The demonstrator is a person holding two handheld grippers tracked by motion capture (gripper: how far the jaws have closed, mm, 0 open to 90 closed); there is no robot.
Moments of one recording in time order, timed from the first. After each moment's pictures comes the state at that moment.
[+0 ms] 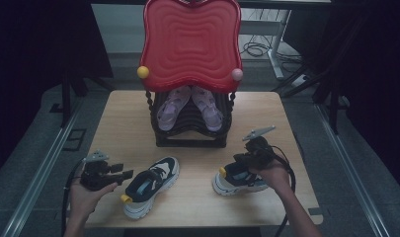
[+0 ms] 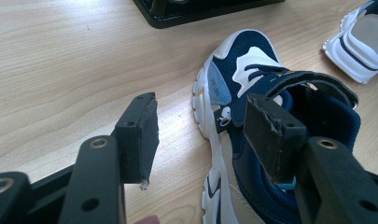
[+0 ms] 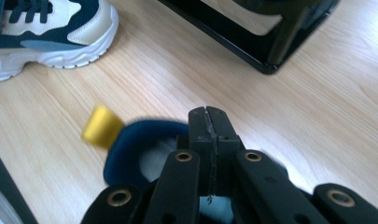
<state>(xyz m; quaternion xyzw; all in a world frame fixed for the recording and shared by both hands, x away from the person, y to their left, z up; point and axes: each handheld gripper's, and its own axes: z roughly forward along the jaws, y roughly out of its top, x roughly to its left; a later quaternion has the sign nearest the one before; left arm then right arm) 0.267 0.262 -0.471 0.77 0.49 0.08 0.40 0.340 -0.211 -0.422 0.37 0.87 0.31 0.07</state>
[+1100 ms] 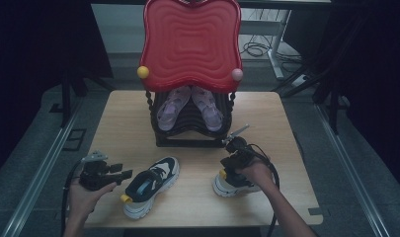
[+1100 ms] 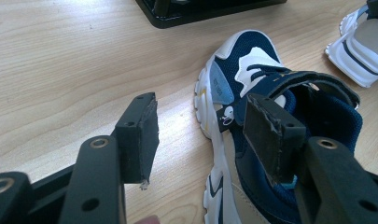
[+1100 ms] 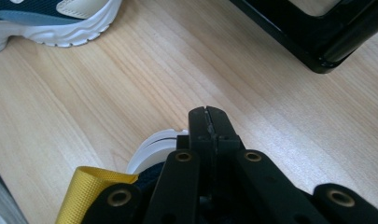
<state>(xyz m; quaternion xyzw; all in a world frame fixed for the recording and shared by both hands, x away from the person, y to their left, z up) 0.267 0.265 -0.472 0.77 0.49 0.08 0.40 0.355 -0.169 -0.446 0.35 0.90 0.25 0.03</state>
